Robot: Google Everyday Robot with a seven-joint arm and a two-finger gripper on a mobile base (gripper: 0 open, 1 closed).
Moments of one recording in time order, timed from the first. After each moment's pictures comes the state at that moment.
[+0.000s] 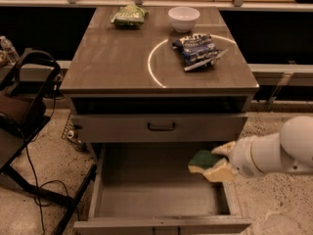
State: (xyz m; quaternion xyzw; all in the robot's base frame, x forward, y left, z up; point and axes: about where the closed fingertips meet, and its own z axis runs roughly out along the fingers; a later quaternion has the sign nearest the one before) arm 0.446 -0.172 0.689 -0.45 0.83 0.14 0.29
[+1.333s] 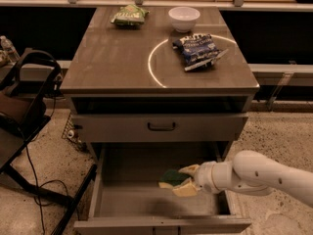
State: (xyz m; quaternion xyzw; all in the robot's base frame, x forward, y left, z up) arm 0.467 -0.099 0.527 -0.45 0.80 0.26 0.31
